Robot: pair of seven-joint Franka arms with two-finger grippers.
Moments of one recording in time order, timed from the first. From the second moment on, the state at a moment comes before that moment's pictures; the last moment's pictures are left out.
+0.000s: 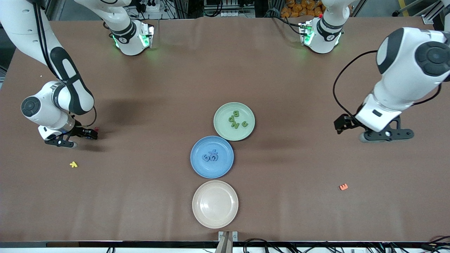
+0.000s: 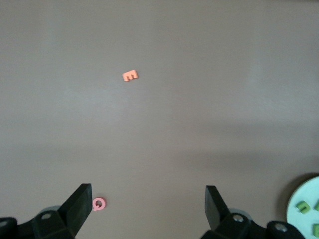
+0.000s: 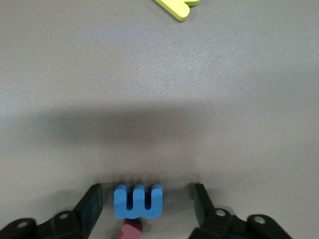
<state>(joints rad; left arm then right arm) 0.36 0.19 -0.60 -1.70 0.18 1.95 -0.32 -0.07 0.48 -0.19 -2.19 0.11 2.68 -0.19</state>
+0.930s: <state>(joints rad) 0.09 0.09 -0.16 -1.62 0.11 1.74 -0.19 -0.07 0.46 -0.19 -2.21 0.11 2.68 -0.21</state>
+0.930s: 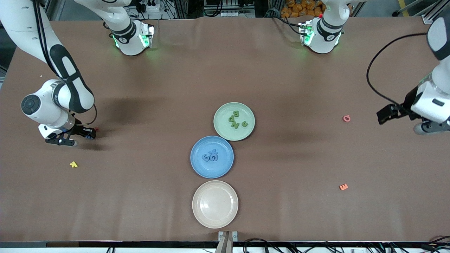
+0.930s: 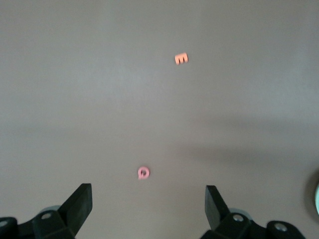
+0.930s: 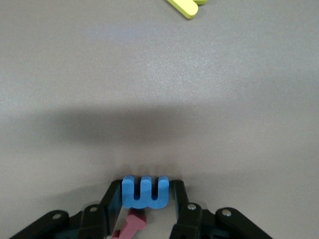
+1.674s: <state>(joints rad) -0.02 -0.06 -0.03 -1.70 -0.01 1.72 -0.07 -0.07 0.45 -0.19 -2.22 0.11 2.69 -0.22</state>
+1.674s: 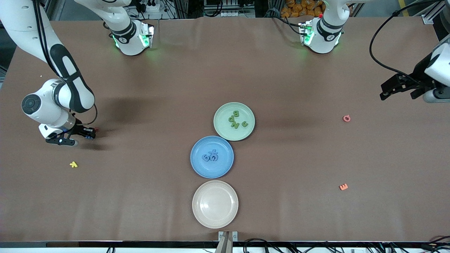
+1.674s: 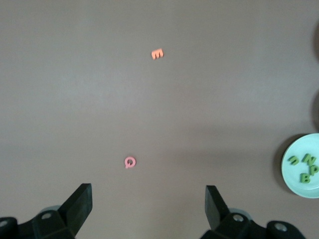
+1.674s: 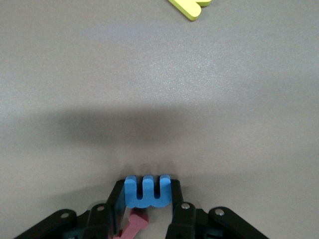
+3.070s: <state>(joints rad) -0.04 -0.01 -0.03 -1.62 -0.01 1.71 0.03 0.10 0.45 -0.11 -1.99 0.18 2.55 0.04</state>
